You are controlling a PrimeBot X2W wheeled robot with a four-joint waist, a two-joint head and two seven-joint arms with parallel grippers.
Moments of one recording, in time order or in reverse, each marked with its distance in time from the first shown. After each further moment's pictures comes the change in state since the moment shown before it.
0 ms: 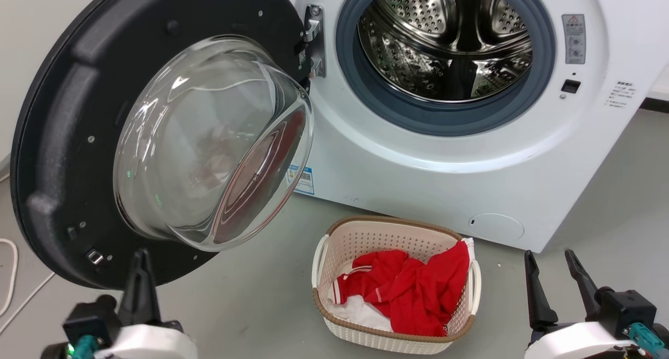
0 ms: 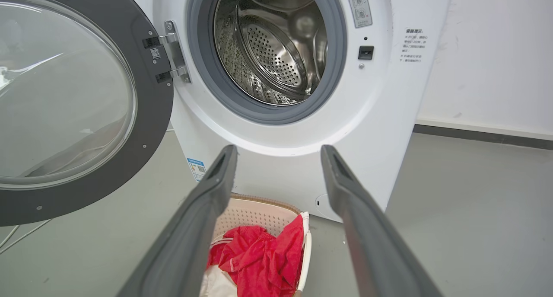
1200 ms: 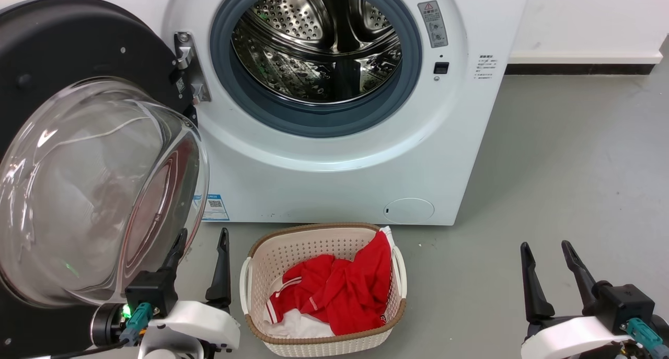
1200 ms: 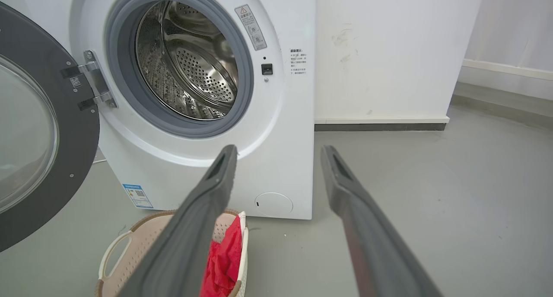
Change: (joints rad) left arm -0.126 -0.035 -0.135 0.120 0.049 -0.062 -0.003; right arm -0.008 0.000 0.016 -0.027 -0.004 0.000 0.000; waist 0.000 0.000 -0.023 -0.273
